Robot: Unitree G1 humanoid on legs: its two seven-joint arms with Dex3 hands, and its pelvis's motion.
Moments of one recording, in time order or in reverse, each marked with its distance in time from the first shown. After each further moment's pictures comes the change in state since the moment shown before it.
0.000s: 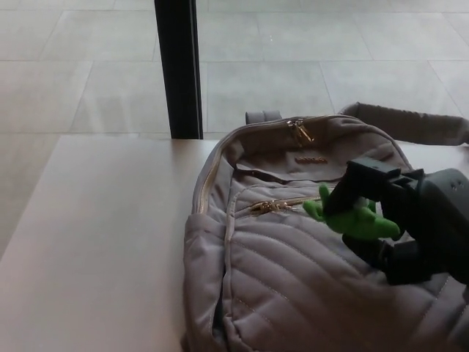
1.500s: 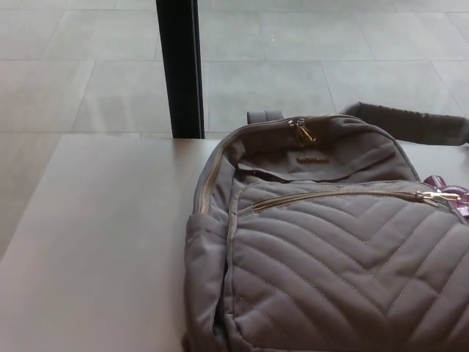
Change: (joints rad) left_arm 0.026 0.014 -0.031 -0.018 0.001 -0.005 -0.011; right_arm -0.048 -0.417 -0.148 0.637 -0.197 -0.064 -0.184
